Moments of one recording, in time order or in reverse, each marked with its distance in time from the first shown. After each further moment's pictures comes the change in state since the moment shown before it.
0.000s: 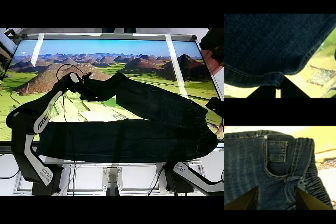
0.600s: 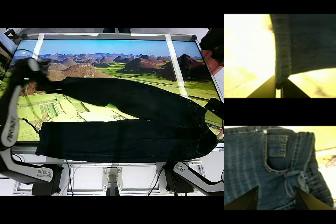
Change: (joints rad) left arm 0.353 0.306 0.006 0.504 -0.282 -0.066; right arm 0.001 0.000 0.000 -0.001 0.043 0.000
